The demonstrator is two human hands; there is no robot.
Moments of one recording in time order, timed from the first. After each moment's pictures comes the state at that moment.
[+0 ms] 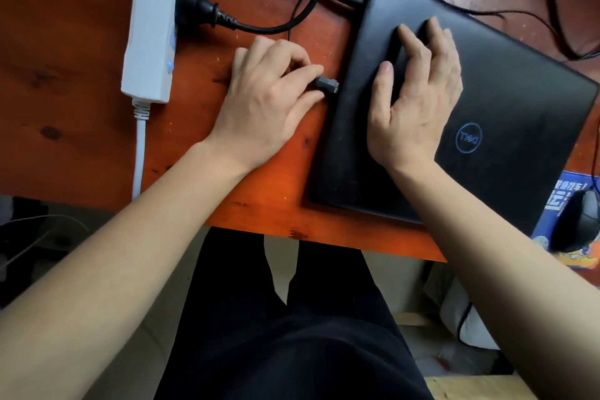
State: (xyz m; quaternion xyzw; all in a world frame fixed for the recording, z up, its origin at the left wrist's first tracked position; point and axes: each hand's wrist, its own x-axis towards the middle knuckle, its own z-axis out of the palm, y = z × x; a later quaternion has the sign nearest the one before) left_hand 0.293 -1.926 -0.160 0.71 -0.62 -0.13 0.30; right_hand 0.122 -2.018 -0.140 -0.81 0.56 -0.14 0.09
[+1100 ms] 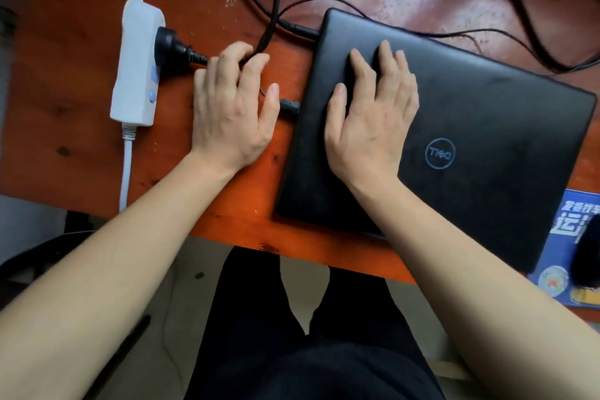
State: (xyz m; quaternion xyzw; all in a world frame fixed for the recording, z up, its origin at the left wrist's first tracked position) left_hand 0.280 -1.941 -0.168 0.79 -0.57 0.01 0.22; right_hand 0.115 -2.021 -0.146 -0.82 0.54 -0.15 0.10
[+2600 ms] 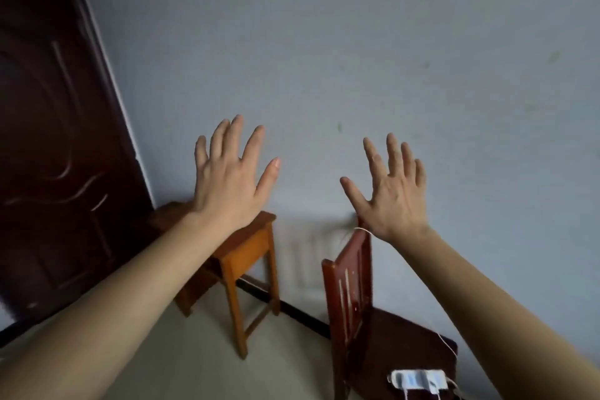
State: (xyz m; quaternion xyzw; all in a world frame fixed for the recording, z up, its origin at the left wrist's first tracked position) left_hand -0.074 -1.106 0.400 0.87 0.28 0.37 -0.17; right_hand 0.135 -1.261 0.352 -0.82 -0.42 -0.27 0.27
